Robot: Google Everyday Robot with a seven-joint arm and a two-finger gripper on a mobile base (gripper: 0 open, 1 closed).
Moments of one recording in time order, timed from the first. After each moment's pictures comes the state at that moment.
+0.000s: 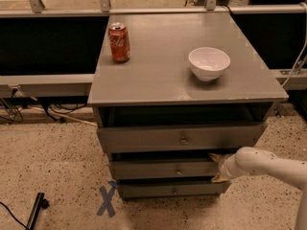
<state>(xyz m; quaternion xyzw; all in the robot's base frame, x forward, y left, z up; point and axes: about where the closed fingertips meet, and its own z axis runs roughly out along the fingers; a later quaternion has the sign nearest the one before) 0.570 -0.275 0.400 -0.72 0.65 -0.05 0.23</state>
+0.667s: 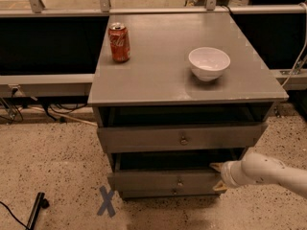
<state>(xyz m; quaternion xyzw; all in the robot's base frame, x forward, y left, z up) 0.532 -0.263 0.412 -0.73 0.64 -0.02 0.24</state>
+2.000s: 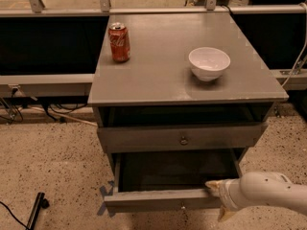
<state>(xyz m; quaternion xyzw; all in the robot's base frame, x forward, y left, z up) 0.430 -0.235 0.445 -0.77 0.61 -0.01 0.19</state>
